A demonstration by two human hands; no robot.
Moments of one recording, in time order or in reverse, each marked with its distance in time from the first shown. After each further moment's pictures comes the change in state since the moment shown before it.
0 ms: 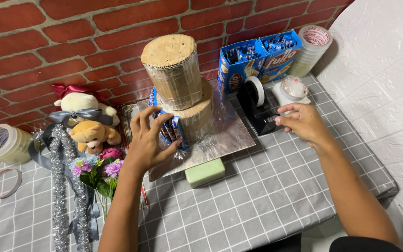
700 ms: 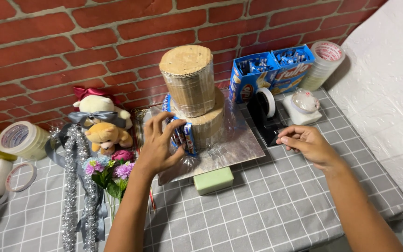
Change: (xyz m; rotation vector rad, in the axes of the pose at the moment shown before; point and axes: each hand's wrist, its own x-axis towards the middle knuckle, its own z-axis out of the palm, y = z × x) left_hand -0.003 -0.011 0.011 -0.040 0.008 0.004; right_hand -0.007 0.021 0.011 0.174 -0.167 -0.110
